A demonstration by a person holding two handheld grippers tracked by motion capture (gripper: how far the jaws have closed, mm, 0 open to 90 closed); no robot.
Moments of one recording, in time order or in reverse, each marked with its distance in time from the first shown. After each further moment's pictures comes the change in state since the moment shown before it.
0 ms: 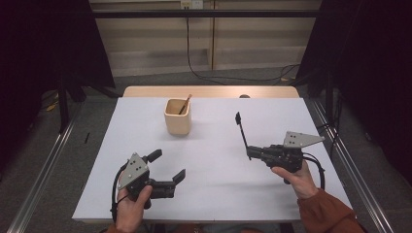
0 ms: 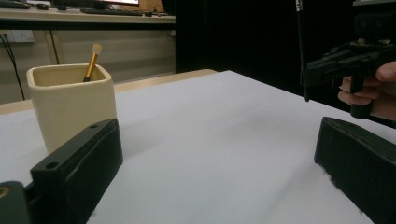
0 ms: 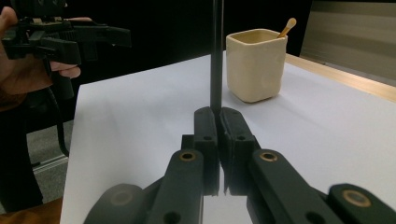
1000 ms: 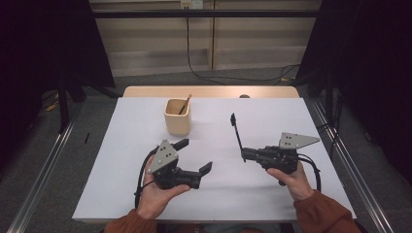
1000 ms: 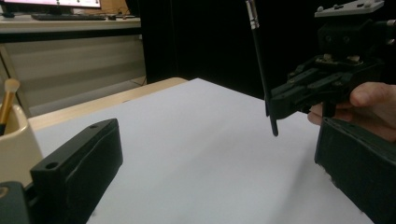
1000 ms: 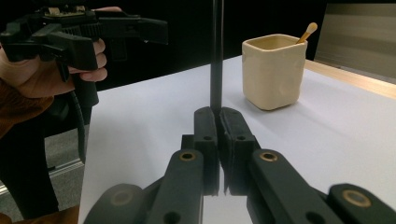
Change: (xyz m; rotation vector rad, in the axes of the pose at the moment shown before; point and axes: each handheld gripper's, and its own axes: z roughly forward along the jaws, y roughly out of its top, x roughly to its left) left arm -0.028 0.033 0.055 -0.006 -0.122 0.061; right arm 0.009 0.003 0.010 -0.023 0.045 0.014
